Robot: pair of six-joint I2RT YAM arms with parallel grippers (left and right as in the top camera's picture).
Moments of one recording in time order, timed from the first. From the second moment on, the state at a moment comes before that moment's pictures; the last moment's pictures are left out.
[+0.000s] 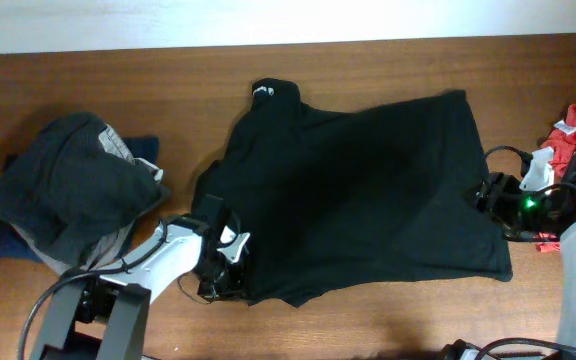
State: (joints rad) left arm -0.32 1.62 0.72 -0.82 0.52 -0.20; right arm -0.51 1.33 1.06 -0.99 -0.52 0.12
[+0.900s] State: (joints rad) left arm -0.18 1.30 0.80 -0.93 0.13 -0.23; right arm -0.51 1.38 0.92 -0.95 -0.32 0.18
